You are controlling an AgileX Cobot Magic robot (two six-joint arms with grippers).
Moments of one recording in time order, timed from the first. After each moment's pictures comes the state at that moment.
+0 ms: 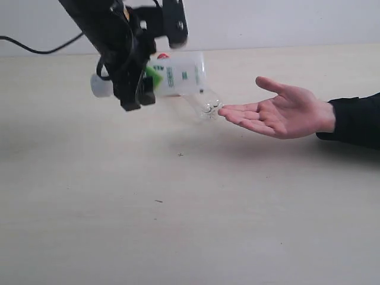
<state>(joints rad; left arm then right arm) -0.49 1.84 -1.51 0.02 0.89 0.85 0.46 0.00 -0.34 -0.42 0.56 0.32</state>
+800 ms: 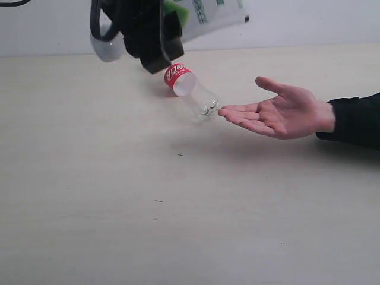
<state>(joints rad) -0.73 1.63 -1.57 0.22 0.98 0.53 0.46 0.00 -0.34 -0.42 0.56 0.32</state>
